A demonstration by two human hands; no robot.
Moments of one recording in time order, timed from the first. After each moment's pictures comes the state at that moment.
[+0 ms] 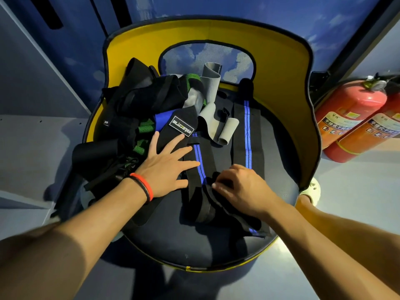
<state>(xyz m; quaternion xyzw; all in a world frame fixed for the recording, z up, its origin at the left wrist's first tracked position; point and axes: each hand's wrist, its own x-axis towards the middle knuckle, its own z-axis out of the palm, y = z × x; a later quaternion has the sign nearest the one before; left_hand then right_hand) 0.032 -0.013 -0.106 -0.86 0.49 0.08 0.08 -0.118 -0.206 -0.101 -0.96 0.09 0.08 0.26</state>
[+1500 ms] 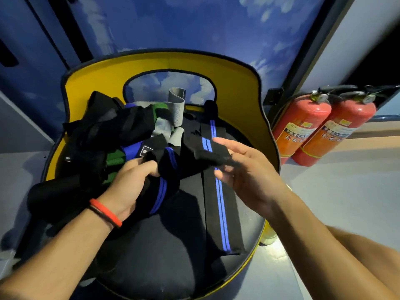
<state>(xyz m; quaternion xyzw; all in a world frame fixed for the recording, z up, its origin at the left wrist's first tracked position) 0.008 -0.051 -0.045 -0.69 0.06 0.29 -0.66 -0.122 -0.246 -0.021 -0.50 0.20 -0.05 0.84</state>
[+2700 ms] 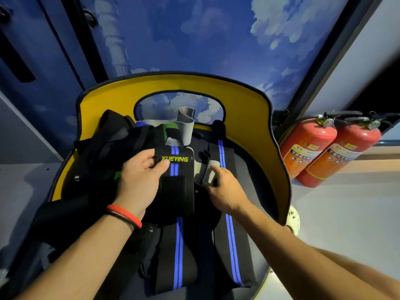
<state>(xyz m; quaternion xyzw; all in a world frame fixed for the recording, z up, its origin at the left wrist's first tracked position) 0.041 -0.069 -0.029 -0.74 0.08 0.14 -0.66 -0.048 -0.243 -0.086 -0.89 0.25 -0.02 0.37</state>
